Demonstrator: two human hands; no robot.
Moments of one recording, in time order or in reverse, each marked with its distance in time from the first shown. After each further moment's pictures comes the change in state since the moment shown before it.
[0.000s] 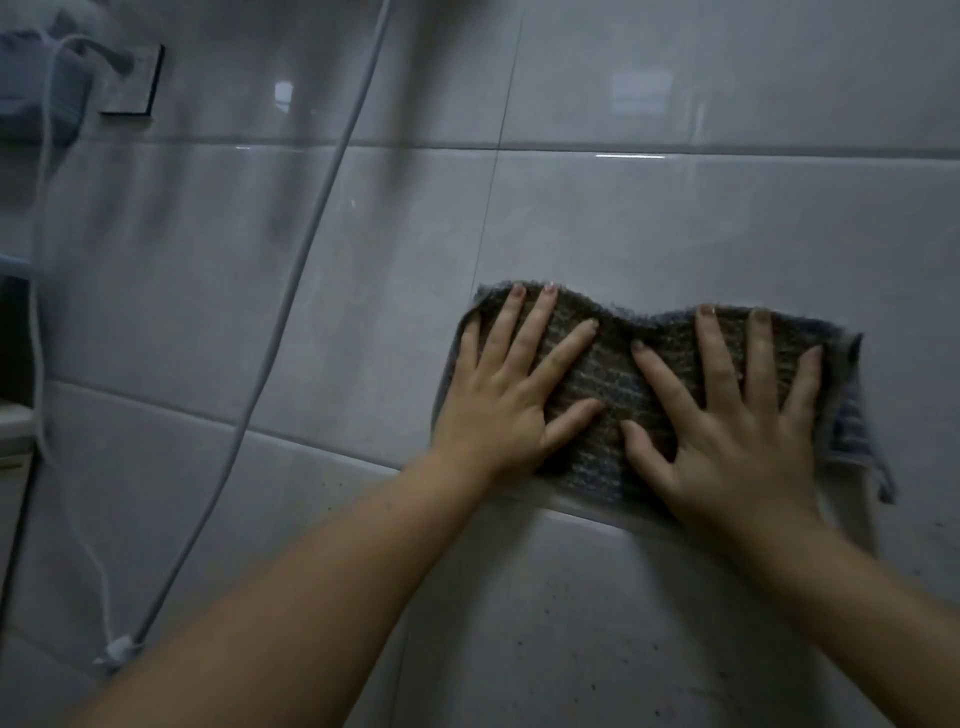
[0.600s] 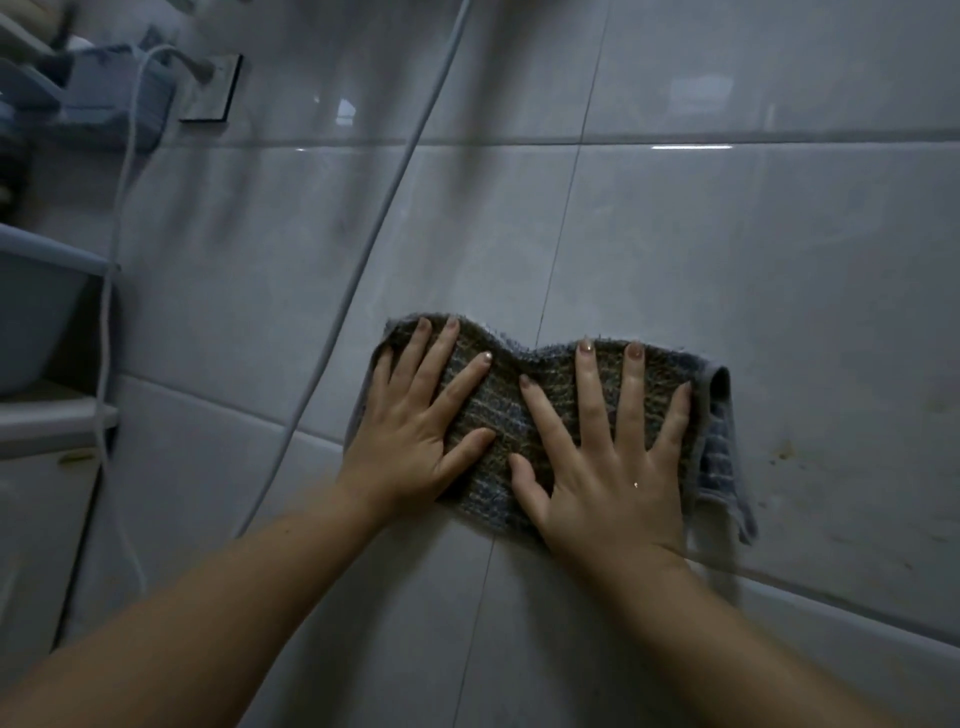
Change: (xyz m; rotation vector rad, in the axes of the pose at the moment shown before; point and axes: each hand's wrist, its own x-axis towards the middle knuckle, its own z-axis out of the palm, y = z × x) left_hand -0.080 -0.122 -0.014 0.005 -0.100 -0.075; right_hand 0.012 -0.143 0.015 0.092 -0.093 -0.063
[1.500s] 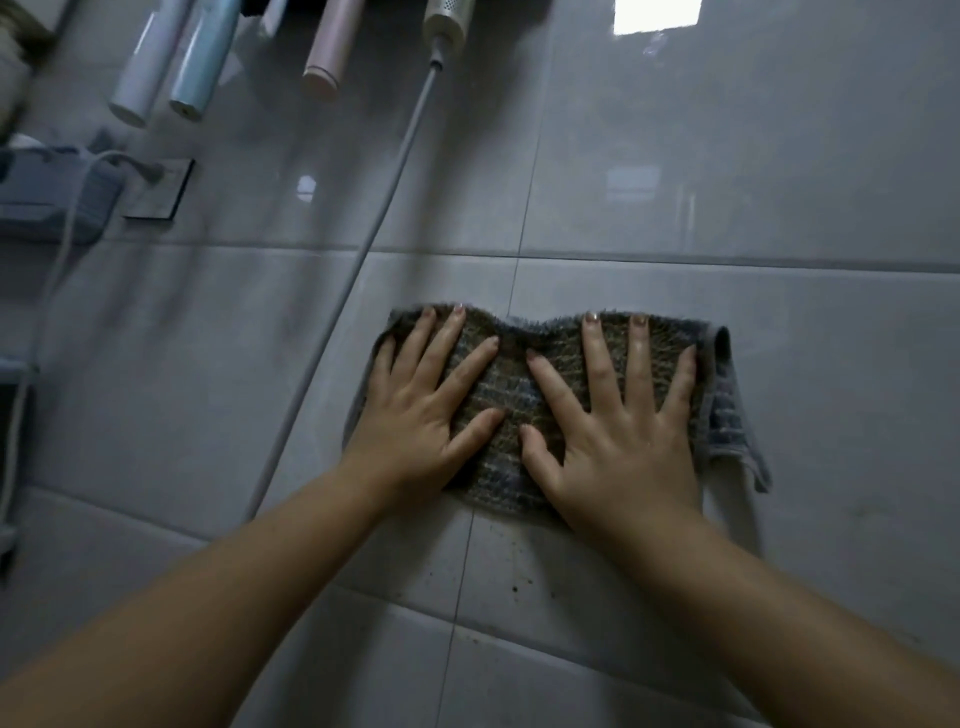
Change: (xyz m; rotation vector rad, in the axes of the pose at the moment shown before) left_hand 0.110 0.007 -0.009 -0.058 0.051 0.034; right_hand 0.088 0.065 -0.014 -0.013 0.006 0.033
